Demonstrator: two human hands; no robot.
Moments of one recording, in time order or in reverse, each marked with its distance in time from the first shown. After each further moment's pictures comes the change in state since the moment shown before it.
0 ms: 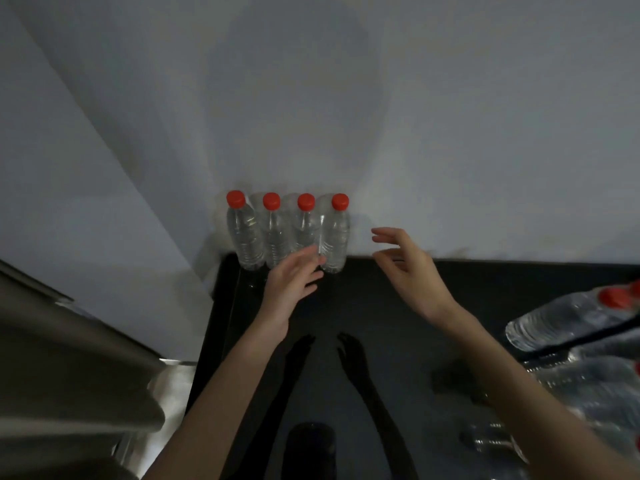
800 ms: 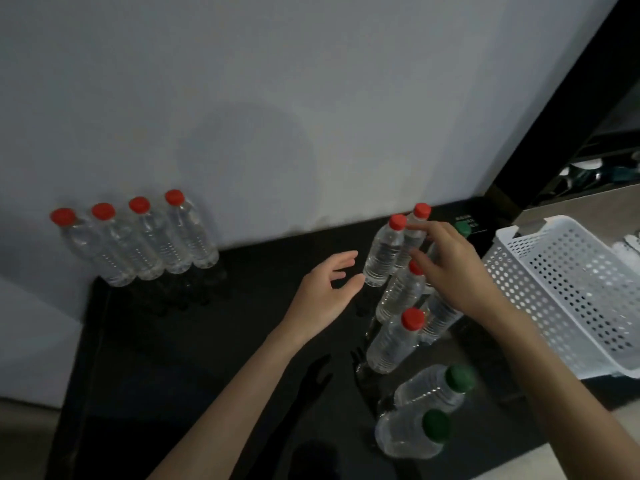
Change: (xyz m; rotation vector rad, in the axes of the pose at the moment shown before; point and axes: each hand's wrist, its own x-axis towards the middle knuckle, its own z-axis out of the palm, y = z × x) left_hand -0.119 -0.040 0.256 0.537 -0.507 0.305; right_hand -0.199 0.092 -0.244 -0.468 0.321 0.022
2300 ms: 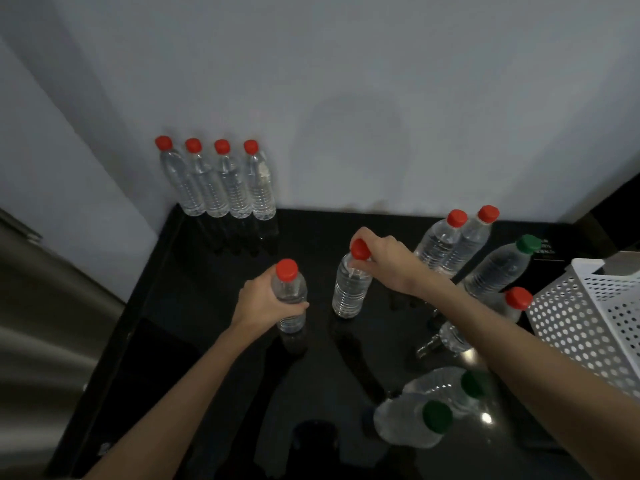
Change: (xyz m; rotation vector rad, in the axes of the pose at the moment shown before) left_hand -0.087 -0.109 -0.041 0.286 0.475 -0.268; right_hand 0.037 -0.043 0.106 0.072 -0.634 -0.251
